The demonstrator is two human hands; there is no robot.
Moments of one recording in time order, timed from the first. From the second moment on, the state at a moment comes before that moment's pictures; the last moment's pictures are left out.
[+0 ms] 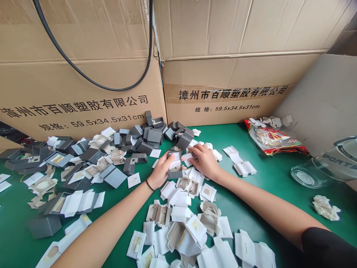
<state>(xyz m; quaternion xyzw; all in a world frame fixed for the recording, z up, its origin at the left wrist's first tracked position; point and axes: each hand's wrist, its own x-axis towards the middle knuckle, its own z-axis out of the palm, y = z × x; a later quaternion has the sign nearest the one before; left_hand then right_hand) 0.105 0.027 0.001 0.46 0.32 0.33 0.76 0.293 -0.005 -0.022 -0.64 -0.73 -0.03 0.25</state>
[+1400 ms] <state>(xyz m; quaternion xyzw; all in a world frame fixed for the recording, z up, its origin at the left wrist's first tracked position) 0.097 0.035 -0.010 0.43 0.28 0.32 0.80 0.288 -0.012 -0.021 -0.51 -0.77 -0.05 0.37</state>
